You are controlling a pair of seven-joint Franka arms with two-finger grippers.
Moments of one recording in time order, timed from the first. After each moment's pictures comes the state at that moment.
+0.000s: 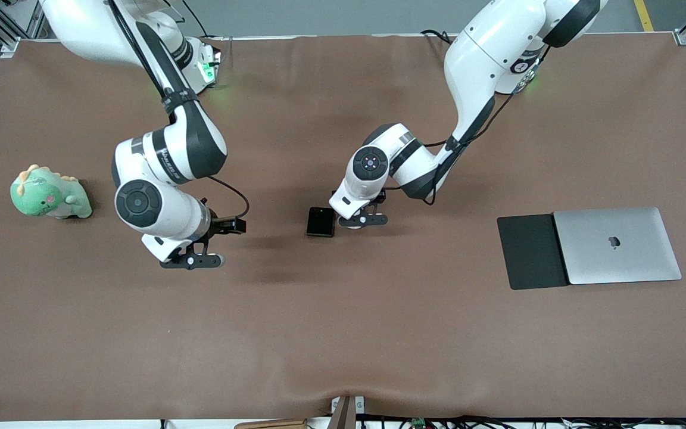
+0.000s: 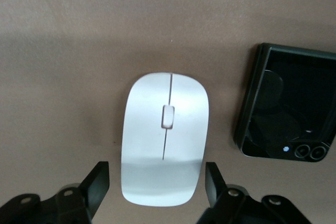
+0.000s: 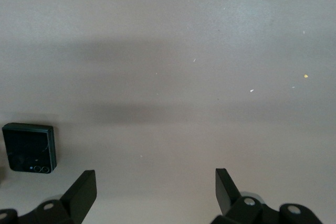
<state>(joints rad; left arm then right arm) -0.51 0.77 -0.35 -1.64 0.10 2.33 -0.89 0.35 0.47 -0.01 -1.62 0.08 1.93 0.30</state>
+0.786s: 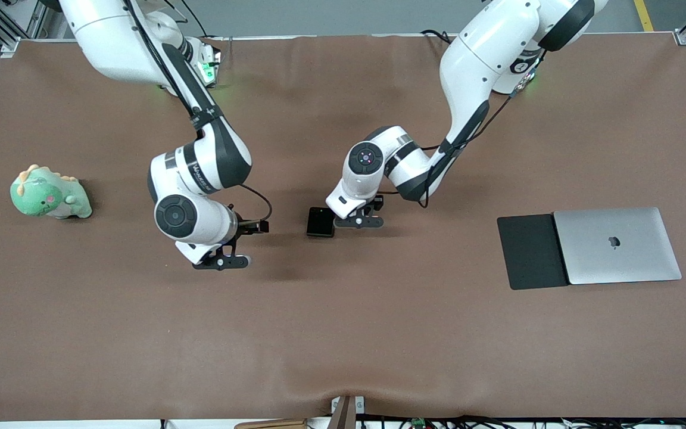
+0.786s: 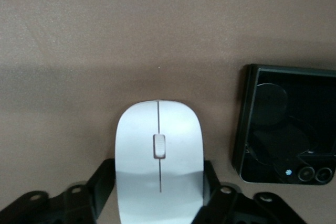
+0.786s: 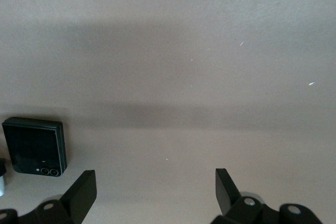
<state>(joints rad) -0.52 0.79 -0.33 -1.64 0.22 2.41 -0.91 0.41 0.56 -0.01 -1.62 0.14 1.97 0.30</state>
